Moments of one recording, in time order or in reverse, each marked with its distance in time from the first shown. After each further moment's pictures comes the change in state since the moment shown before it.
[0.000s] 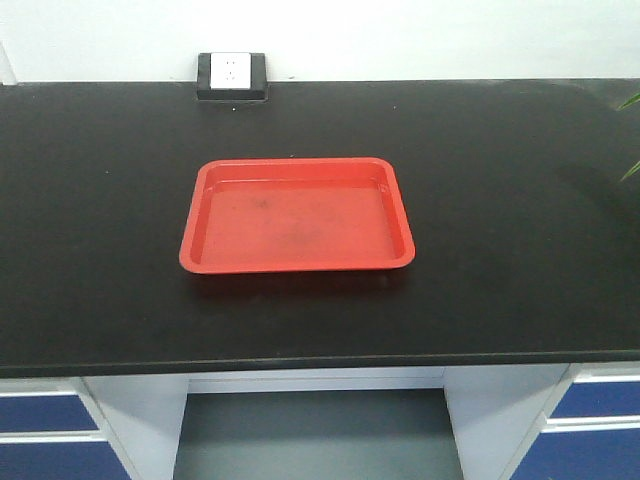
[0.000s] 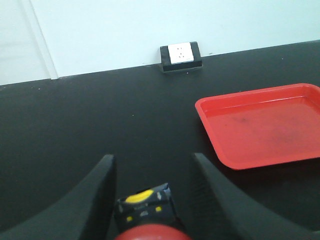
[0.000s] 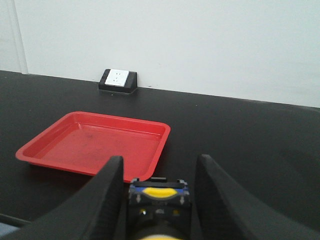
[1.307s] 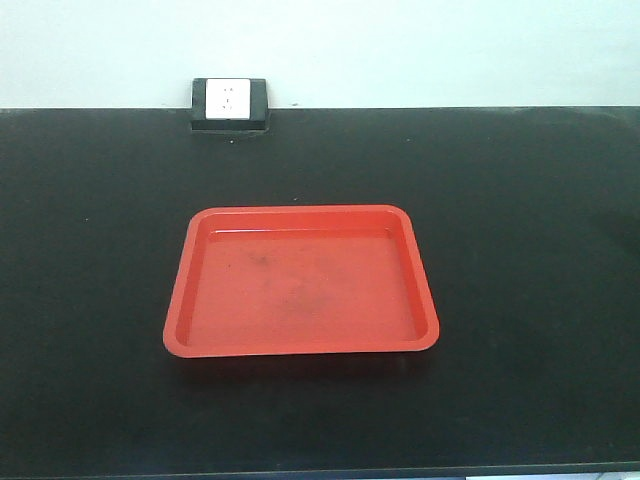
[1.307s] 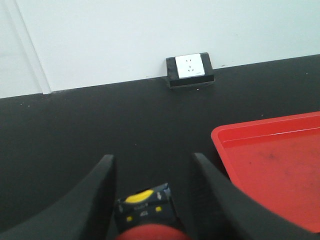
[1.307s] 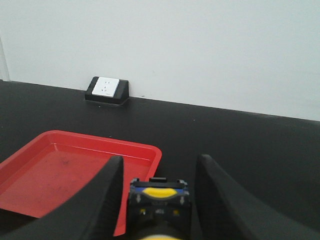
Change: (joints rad) left arm 0.000 0.000 0.000 0.000 0.000 0.000; right arm 0.000 0.000 0.000 0.000 0.000 0.000
